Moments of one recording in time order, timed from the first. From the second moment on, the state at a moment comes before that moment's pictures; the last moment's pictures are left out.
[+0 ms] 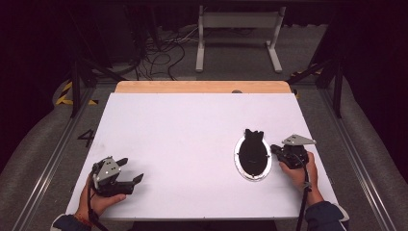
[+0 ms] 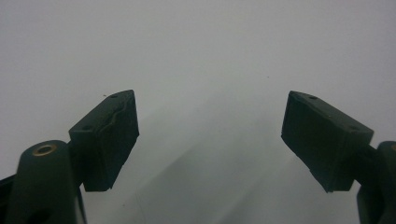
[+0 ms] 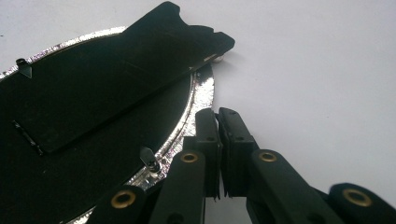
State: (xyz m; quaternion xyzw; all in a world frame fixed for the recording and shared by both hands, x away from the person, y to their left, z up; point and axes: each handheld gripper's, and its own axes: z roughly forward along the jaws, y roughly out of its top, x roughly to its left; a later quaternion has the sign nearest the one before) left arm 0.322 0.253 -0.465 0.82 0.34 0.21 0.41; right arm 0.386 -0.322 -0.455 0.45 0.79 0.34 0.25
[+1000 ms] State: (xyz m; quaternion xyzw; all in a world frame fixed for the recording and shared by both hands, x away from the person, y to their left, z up) left arm 0.322 0.253 -0.465 0.82 0.34 0.21 0.41; right arm 0.390 -0.321 -0.455 0.46 0.79 0.34 0.23
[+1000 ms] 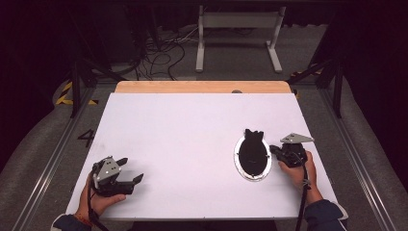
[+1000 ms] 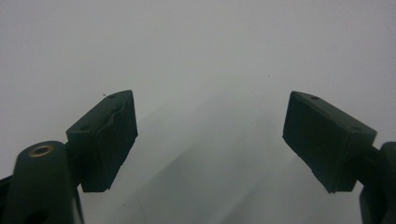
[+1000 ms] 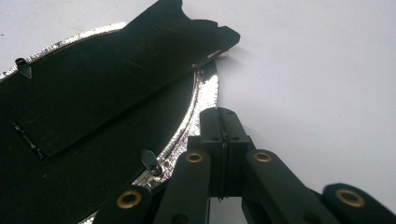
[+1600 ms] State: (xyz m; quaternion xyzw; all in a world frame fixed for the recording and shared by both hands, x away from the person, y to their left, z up) left arm 0.322 0.252 -0.465 0.83 0.33 0.22 0.40; right arm 0.388 -0.316 -0.455 0.45 0.80 0.34 0.23
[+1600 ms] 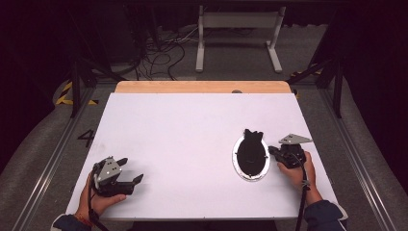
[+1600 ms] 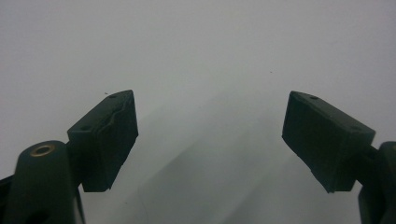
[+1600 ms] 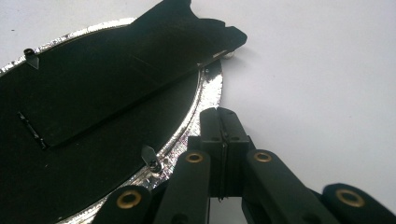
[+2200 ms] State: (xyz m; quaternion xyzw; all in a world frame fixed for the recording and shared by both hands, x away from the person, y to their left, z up) left arm 0.323 0.251 -0.466 0.83 0.33 0.21 0.40; right arm 0.387 -0.312 -0.455 0.44 0.80 0.33 0.23
